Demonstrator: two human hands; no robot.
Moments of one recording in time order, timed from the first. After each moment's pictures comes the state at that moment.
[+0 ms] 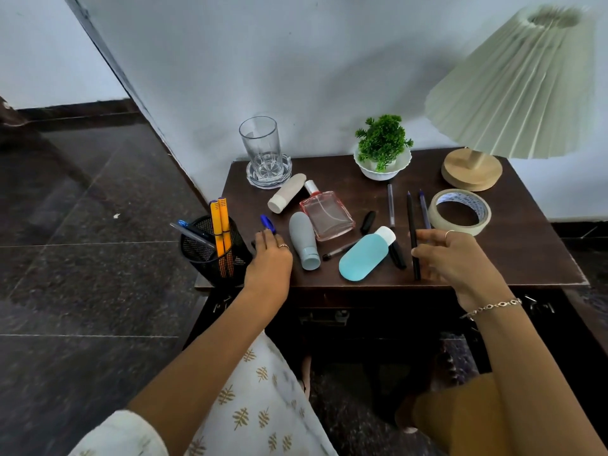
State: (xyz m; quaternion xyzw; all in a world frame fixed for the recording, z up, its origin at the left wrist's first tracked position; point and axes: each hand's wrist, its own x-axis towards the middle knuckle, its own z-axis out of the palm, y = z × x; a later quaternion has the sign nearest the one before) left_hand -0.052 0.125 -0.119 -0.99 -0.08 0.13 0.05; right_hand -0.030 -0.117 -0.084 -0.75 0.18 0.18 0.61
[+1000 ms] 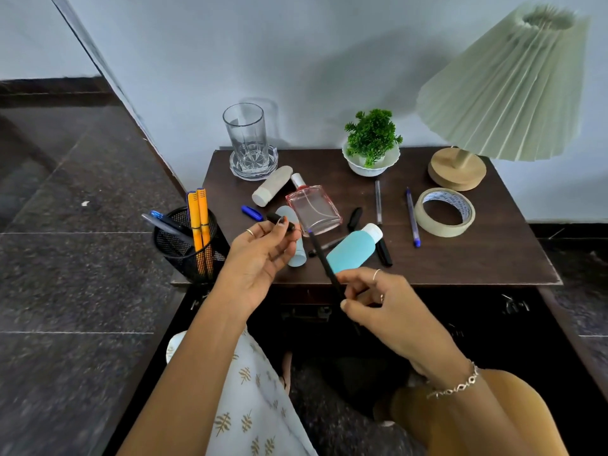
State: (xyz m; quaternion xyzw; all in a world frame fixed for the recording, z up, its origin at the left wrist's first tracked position) left_hand -0.062 0.118 -0.089 -0.45 -0.25 0.03 -0.85; right_hand -0.099 -0.071 -0.079 -0.81 -0.06 0.22 0.54
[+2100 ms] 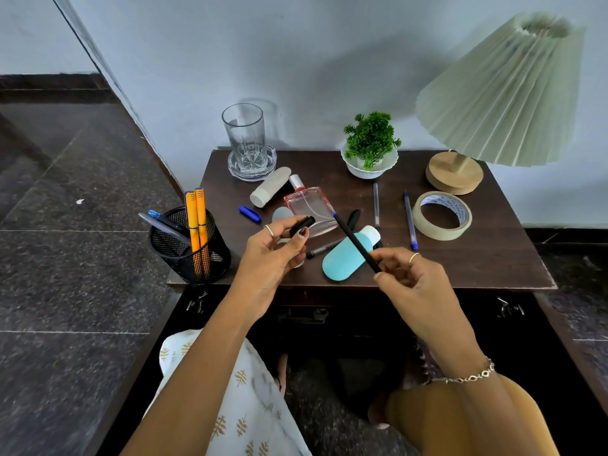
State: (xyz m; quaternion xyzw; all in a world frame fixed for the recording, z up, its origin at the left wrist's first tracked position) left_hand -0.068 0.101 -0.089 -0.61 -0.16 0.03 -0.77; right_hand -0.085 -0.091 -0.077 -0.83 0.00 0.08 0.55
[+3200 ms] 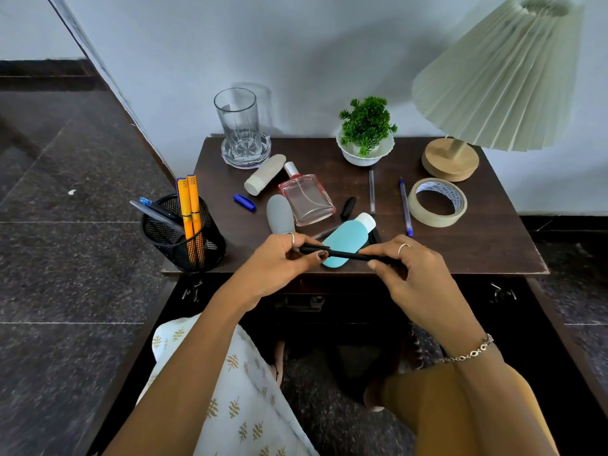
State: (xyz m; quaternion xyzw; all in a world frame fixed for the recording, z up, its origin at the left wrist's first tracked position) left_hand -0.071 0.101 -0.095 -0.82 -0.05 0.18 -0.54; right_hand -0.079 -0.103 -0.084 -0.92 -0.12 0.02 0.37
